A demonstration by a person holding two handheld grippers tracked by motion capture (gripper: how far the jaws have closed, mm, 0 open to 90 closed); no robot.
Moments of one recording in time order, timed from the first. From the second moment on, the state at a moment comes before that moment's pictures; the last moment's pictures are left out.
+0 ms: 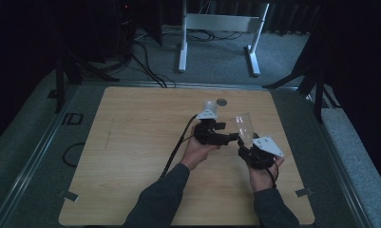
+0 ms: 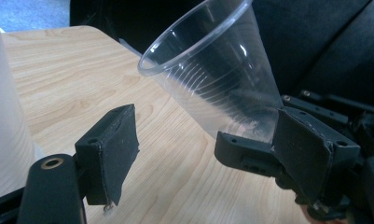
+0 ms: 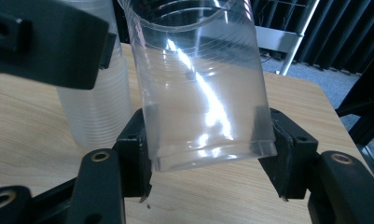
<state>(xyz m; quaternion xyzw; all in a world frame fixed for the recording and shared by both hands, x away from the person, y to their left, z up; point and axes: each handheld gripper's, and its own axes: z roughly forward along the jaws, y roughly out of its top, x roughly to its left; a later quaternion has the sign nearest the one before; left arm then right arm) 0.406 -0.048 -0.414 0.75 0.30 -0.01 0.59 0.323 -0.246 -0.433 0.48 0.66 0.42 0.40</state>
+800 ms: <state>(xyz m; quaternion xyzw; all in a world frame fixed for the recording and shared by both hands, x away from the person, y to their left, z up) 0.405 -0.064 -0.421 0.70 0.33 -0.05 0.63 0.319 -0.244 -0.433 0.47 0.65 0.43 0.41</state>
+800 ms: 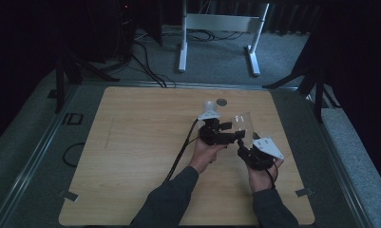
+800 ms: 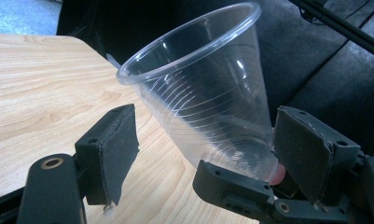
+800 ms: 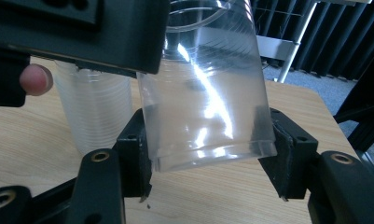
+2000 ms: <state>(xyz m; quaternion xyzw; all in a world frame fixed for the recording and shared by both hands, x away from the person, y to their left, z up) 0.417 -0.074 -0.426 0.65 0.37 -0.10 0.66 0.318 -0.238 -0.436 0.46 0.66 0.44 0.40</state>
